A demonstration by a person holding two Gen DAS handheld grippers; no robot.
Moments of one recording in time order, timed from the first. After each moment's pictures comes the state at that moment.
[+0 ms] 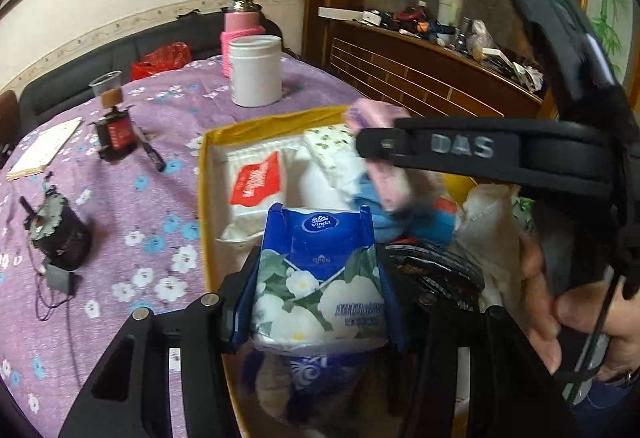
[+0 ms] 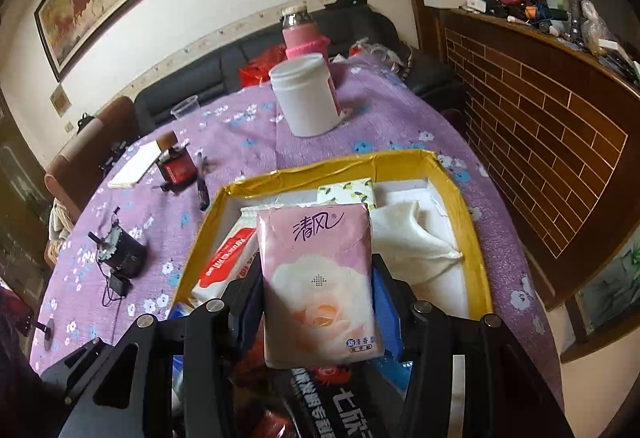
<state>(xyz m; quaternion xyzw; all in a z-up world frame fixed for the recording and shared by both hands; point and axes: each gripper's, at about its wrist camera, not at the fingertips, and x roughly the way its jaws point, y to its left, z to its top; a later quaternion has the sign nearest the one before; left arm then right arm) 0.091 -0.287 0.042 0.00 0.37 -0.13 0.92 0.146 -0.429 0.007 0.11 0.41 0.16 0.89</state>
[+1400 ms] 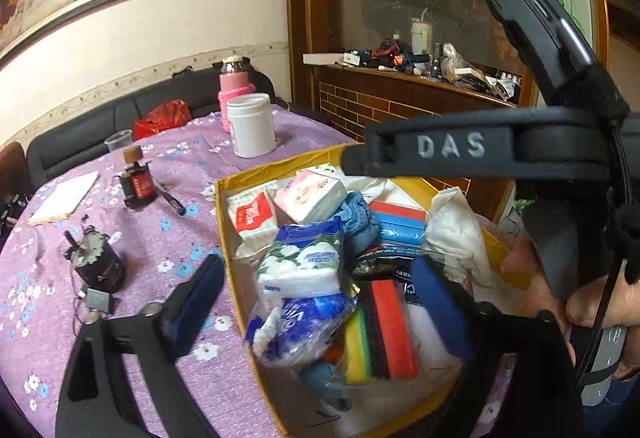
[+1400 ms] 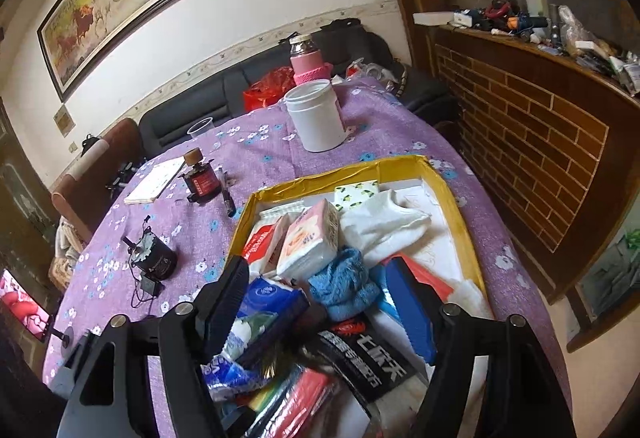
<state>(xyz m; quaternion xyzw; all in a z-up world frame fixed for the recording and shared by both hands) 0.026 -0.284 0.072 0.05 0.27 -0.13 0.95 0.078 -0.430 0.042 0.13 0.37 0.14 0.91</state>
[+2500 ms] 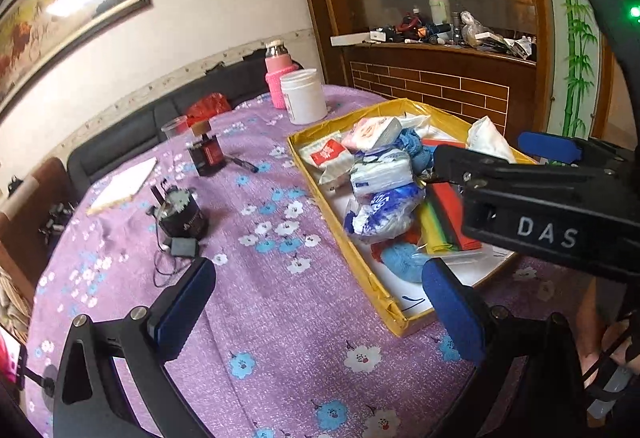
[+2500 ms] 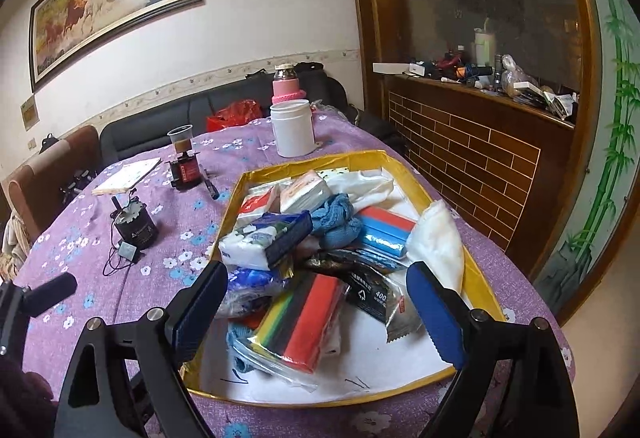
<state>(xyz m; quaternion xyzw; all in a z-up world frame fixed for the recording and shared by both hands) -0.036 -0.232 0.061 0.11 0.30 -0.08 0.94 -0.032 -0.377 0.030 0.07 0.29 0.03 0.95</state>
